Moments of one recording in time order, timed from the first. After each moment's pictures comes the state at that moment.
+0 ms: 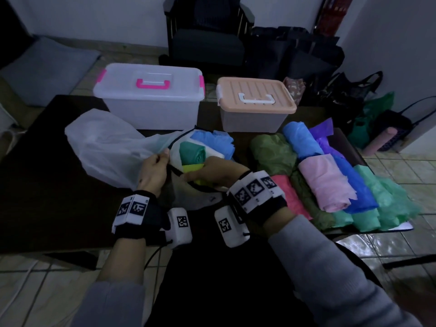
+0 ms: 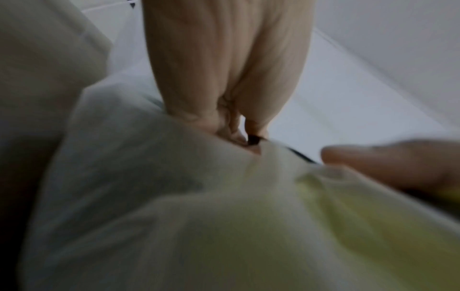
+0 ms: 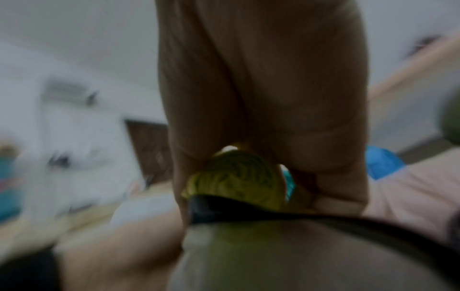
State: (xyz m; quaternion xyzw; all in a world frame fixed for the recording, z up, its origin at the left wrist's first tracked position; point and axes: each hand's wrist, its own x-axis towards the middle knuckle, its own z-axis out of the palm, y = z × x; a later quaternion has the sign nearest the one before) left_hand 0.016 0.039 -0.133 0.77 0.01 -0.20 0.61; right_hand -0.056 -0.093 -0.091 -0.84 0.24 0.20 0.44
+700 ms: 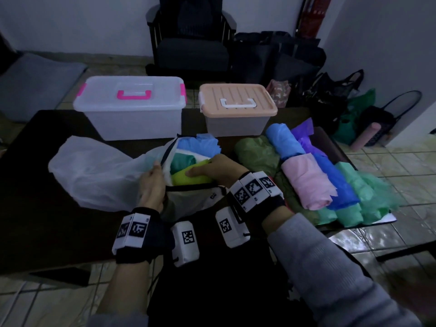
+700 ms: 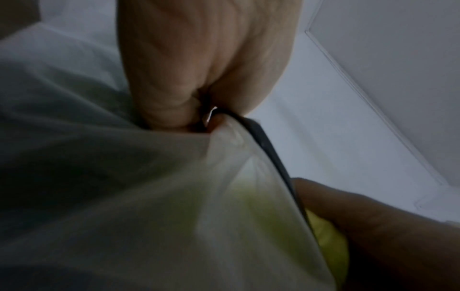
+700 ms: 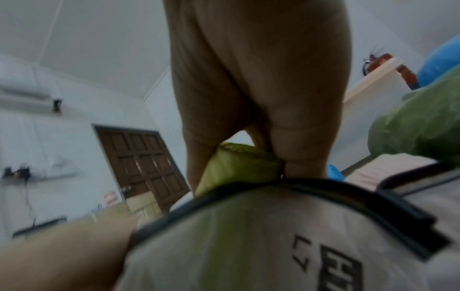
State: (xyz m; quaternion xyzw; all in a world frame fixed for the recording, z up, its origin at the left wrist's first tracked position) left_hand -0.010 0.013 -0.131 0.73 0.09 -0.21 0.65; right_hand -0.067 -0.128 -0.099 -0.78 0.32 0.08 0.53
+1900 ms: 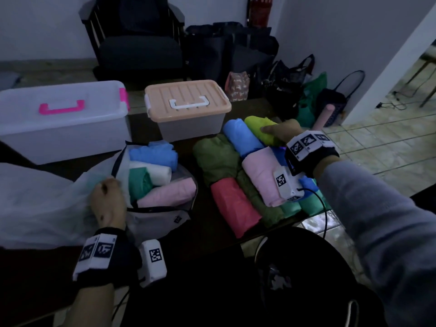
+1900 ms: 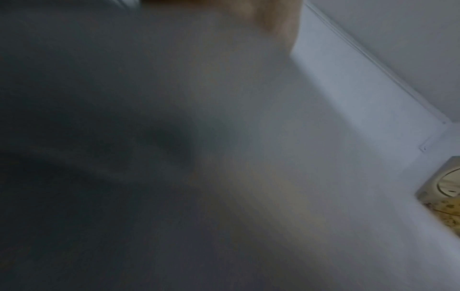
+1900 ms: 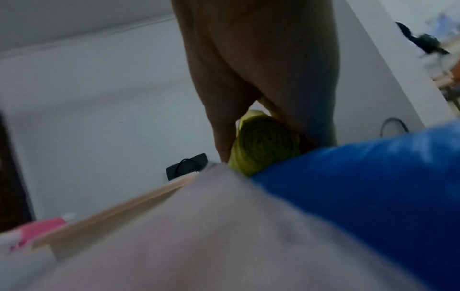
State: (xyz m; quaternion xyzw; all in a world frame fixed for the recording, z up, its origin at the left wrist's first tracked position) left_hand -0.003 -0.020 -0.150 0.83 0.02 -0.04 0.56; right_hand -0.164 -0.343 -0.059 -0.69 0.58 -0.15 0.41
